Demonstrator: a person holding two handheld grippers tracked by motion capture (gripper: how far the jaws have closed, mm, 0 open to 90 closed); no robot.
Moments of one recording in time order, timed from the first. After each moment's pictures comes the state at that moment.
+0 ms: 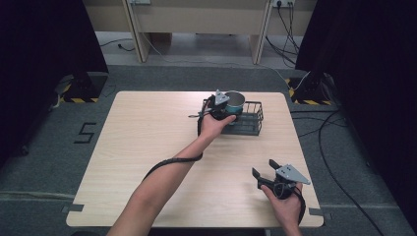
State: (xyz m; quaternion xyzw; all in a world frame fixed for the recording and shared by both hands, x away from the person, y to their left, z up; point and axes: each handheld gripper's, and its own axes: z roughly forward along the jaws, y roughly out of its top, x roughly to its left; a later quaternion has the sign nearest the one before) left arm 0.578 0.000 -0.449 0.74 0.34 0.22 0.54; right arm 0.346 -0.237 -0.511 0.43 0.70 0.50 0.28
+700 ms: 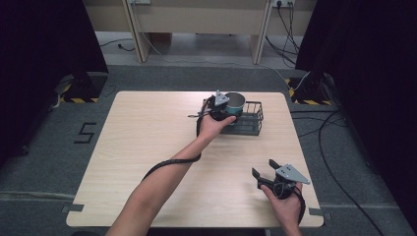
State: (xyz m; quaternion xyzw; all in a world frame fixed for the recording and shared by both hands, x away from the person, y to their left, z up) left arm 0.574 0.002 -0.448 0.74 0.33 0.22 0.54; right arm 0.347 -0.237 -0.512 0.43 0.70 0.50 0.28
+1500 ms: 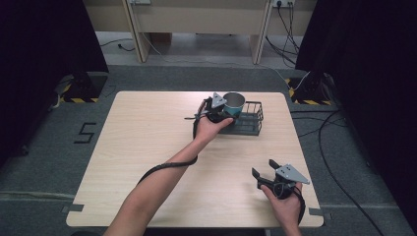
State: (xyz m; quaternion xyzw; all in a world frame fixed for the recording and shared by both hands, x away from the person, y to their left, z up) left arm 0.564 0.012 -0.447 0.74 0.32 0.22 0.54; right arm 0.346 -0.236 -0.511 0.43 0.70 0.50 0.27
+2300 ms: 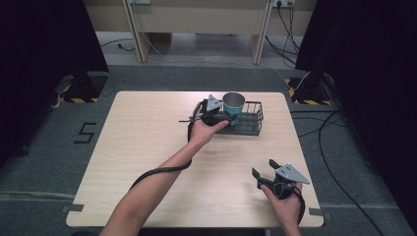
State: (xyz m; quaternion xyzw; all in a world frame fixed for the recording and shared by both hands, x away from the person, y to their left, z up) left arm 0.549 0.028 -0.444 0.75 0.31 0.23 0.54; right arm 0.346 -0.236 -0.511 0.43 0.70 0.50 0.28
